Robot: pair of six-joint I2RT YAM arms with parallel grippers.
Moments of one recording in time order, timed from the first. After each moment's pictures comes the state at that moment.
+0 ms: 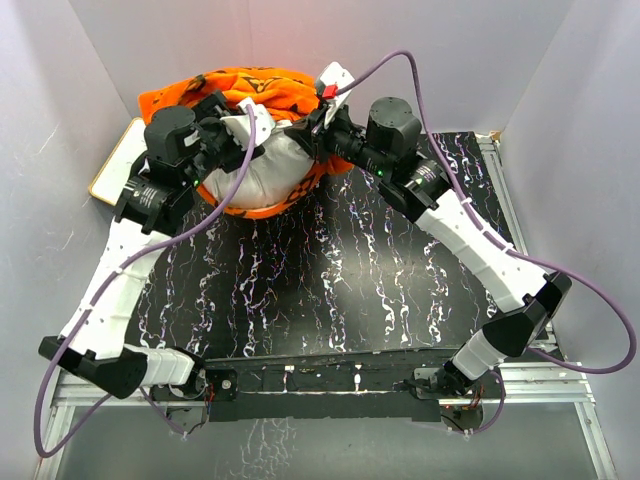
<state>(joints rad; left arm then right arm) -0.42 1.30 1.69 -0.59 -0.04 0.85 0.71 1.56 1.81 -0.16 -0.26 -0.11</state>
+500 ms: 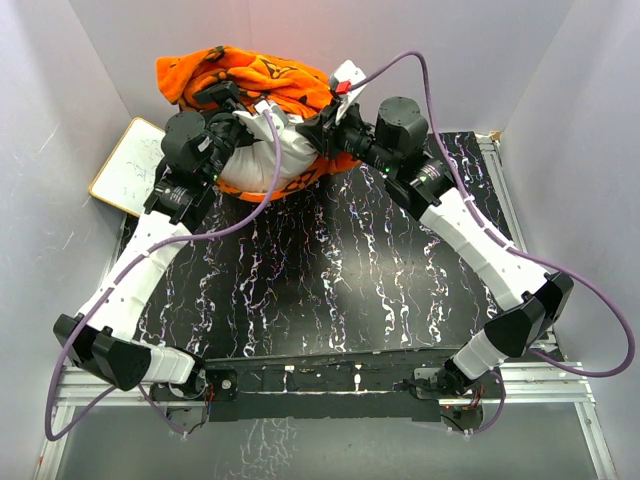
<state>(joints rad) -0.41 1.35 1.50 -0.06 -0.07 1.06 0.65 1.55 1.76 -0.12 -0.29 -0.07</state>
